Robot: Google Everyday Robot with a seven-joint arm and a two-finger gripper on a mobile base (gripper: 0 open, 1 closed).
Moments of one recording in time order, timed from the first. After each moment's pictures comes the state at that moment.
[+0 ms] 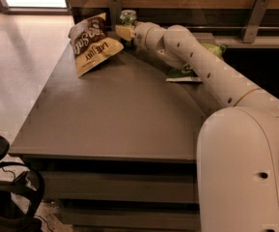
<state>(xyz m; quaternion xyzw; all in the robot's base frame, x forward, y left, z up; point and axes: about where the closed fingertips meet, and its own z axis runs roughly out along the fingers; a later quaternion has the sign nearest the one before) 0.912 0.023 0.879 -0.22 0.70 0.26 0.63</state>
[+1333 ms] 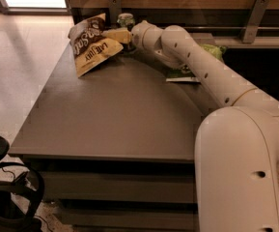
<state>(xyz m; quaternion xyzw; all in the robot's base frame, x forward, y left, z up) 0.910 0.037 0.877 -0.23 0.69 0.27 0.63</state>
